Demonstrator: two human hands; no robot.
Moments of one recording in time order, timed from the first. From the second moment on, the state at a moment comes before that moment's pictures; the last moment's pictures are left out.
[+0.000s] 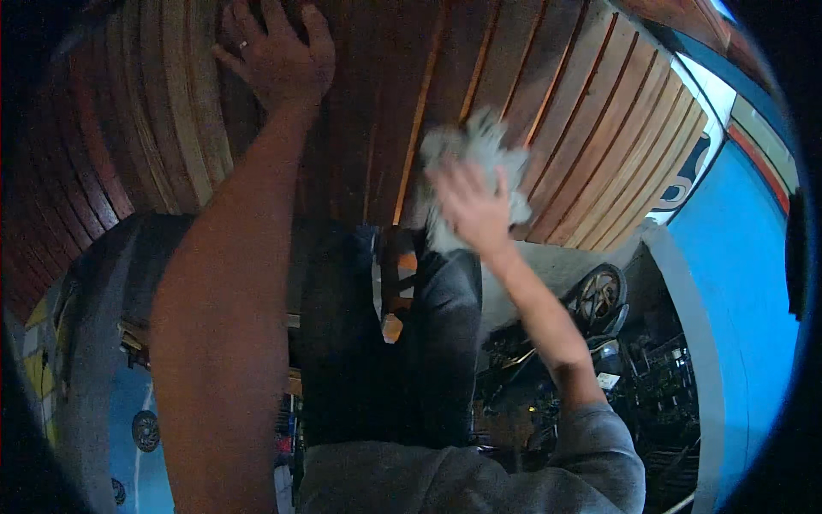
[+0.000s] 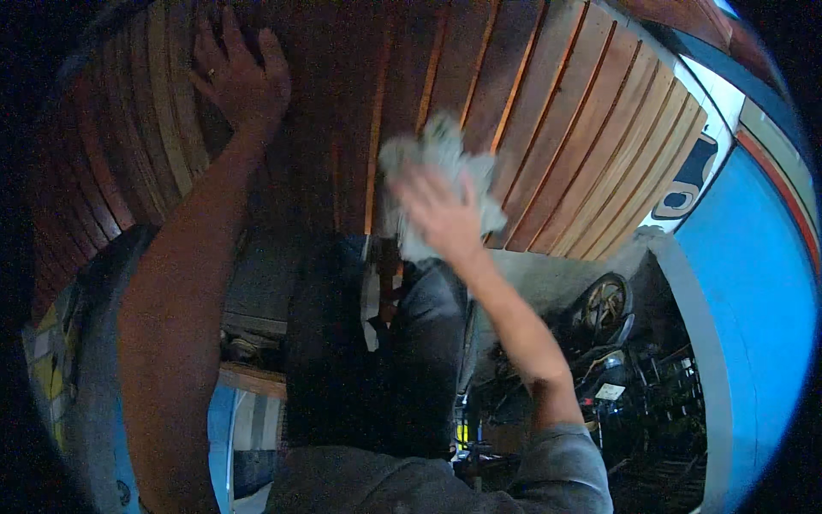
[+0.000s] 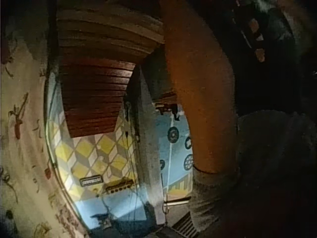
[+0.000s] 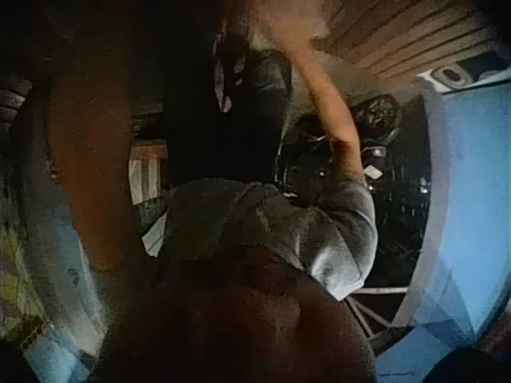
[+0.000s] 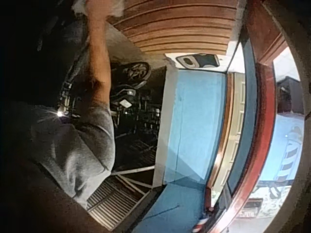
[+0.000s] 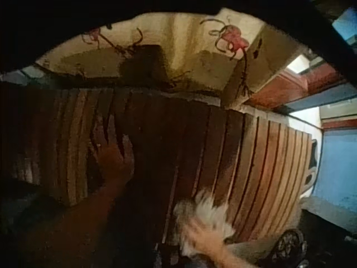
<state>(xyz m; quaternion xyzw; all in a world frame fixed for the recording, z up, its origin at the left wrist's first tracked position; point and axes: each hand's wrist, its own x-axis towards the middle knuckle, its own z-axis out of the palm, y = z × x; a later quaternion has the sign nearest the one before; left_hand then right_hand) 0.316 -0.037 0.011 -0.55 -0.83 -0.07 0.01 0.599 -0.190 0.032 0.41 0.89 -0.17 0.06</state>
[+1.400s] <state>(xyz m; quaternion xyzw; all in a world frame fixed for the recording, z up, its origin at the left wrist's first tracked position) 0.307 -0.042 0.015 -0.54 -0.84 -0.06 0.00 0.472 -0.099 0.019 0.61 0.79 -0.08 -0.03</state>
